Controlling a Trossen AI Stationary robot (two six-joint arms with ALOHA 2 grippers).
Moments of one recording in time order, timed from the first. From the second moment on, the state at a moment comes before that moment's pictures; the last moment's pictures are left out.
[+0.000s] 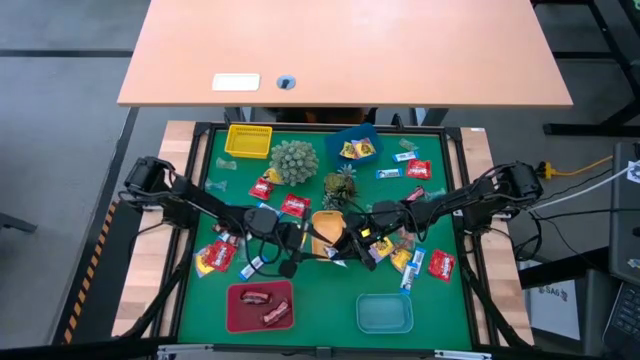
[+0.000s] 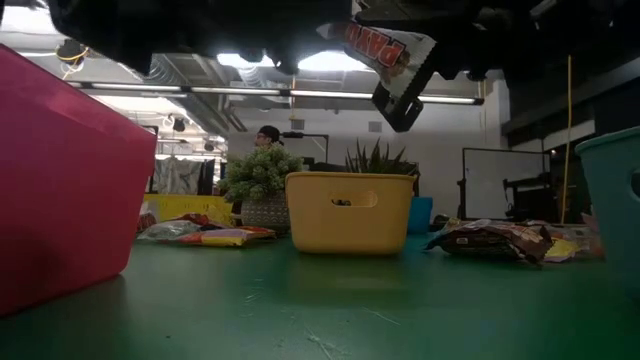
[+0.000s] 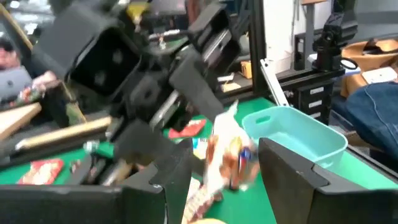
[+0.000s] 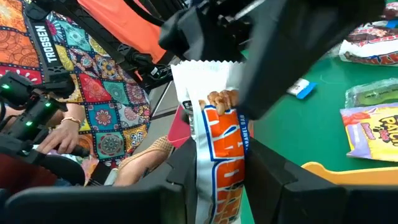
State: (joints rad) left arm -0.24 1.67 0.71 0.90 0.00 0.20; right arm 0.18 1.60 0.72 0.66 -0.35 0.52
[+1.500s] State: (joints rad) left arm -0.24 1.66 0.76 0.74 0.04 0.17; right arm 0.18 1.60 0.72 0.66 -0.42 0.57
